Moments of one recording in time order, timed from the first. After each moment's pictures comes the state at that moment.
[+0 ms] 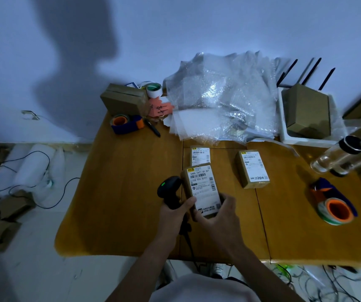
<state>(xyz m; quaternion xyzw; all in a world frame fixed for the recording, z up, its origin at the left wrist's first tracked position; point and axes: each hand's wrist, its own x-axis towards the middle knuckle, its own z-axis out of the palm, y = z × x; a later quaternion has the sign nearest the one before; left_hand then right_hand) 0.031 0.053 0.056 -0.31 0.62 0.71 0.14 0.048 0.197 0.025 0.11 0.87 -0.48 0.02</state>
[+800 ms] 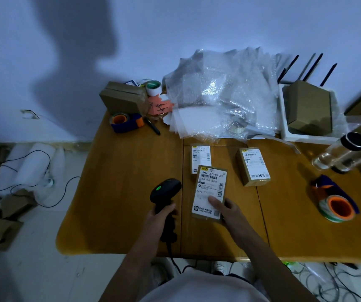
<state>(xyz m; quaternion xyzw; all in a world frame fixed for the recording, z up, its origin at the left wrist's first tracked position) 0.046 0.010 0.053 -0.33 0.57 0.72 0.20 0.031 0.228 0.026 0.20 0.59 -0.75 0.23</state>
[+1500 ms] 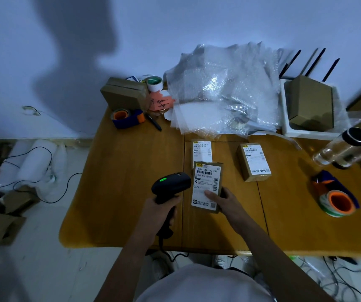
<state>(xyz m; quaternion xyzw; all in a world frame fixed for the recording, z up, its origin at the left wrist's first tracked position) 0.040 0.005 0.080 -0.22 0.68 0.67 0.21 0.010 0.229 -0.004 0.19 0.64 -0.70 0.24</state>
